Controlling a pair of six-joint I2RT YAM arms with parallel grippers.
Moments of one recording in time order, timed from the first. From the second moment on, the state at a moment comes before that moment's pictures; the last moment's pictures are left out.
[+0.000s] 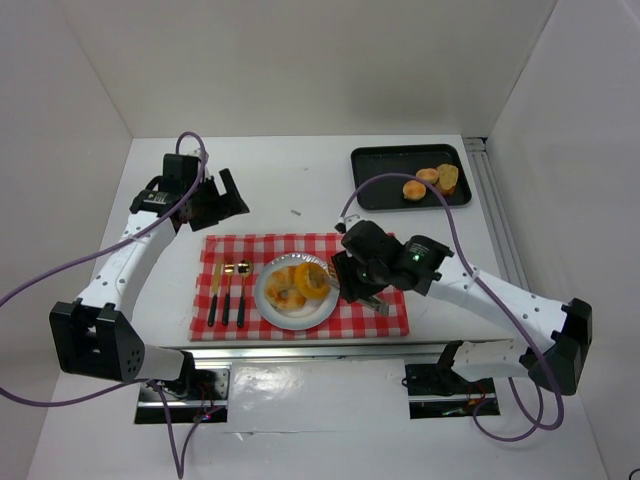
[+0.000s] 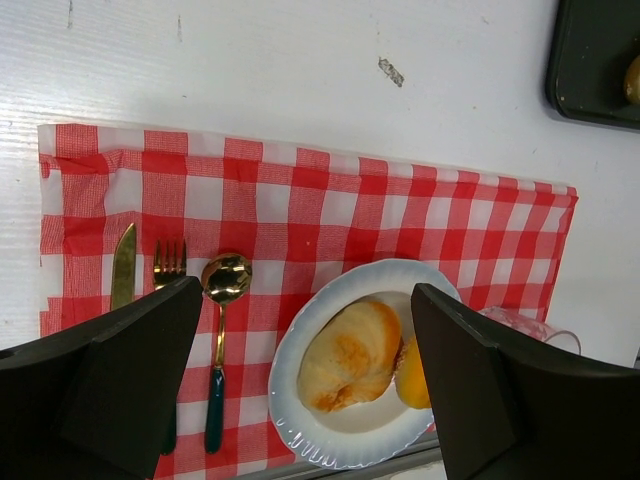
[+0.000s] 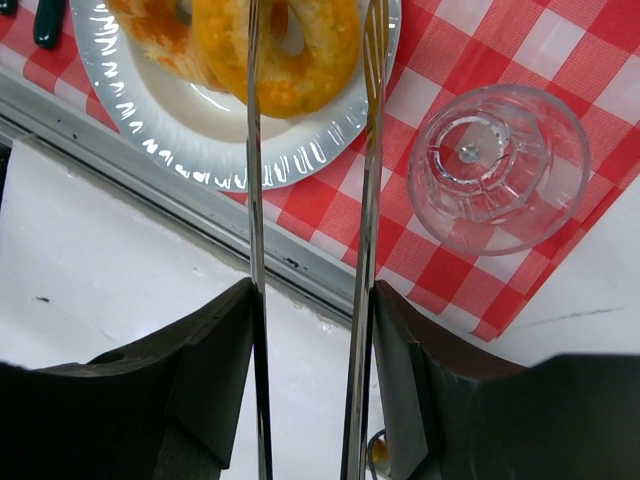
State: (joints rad) left arm -0.12 1.37 1.24 -0.68 0.15 -0.50; right arm 0.95 1.21 1.14 -0.91 0.09 0.49
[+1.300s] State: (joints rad) left arm -0.11 1.37 1.24 -0.68 0.16 -0.50; right arm 0.64 2.10 1.51 -0.10 0.51 0.17
